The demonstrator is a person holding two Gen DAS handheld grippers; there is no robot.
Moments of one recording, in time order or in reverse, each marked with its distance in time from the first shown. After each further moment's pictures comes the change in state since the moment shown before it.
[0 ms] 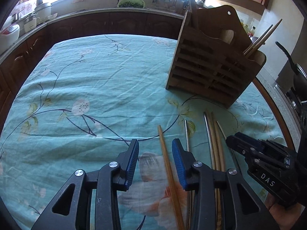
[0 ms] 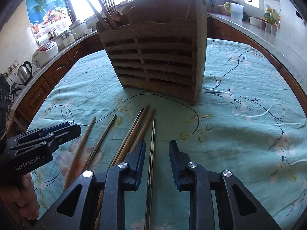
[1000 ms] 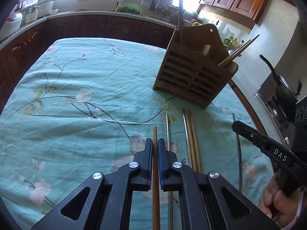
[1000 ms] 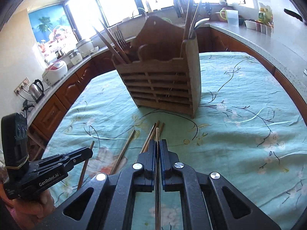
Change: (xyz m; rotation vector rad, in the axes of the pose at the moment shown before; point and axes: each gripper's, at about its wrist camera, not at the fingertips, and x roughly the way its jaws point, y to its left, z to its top) left arm -0.061 0.009 -0.032 -0.079 -0.081 -0.140; right arm -0.068 -0.009 -0.002 0.083 -0.124 0.100
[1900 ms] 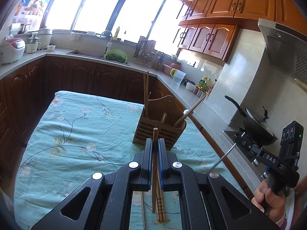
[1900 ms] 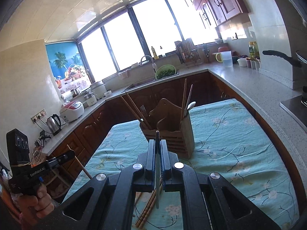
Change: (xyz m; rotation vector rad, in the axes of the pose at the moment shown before) left arm -0.175 -0.007 -0.011 0.049 -0.315 -0.114; right arm -0.145 0.011 0.025 0.020 -0.316 0.057
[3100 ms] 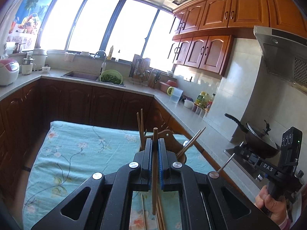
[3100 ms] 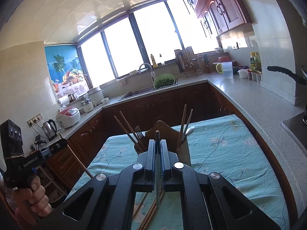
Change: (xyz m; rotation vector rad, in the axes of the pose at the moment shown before) left arm 0.035 -0.007 0.065 0.078 -0.132 -0.006; right arm 0.020 -0.003 0.050 -0.036 -0.061 -0.020
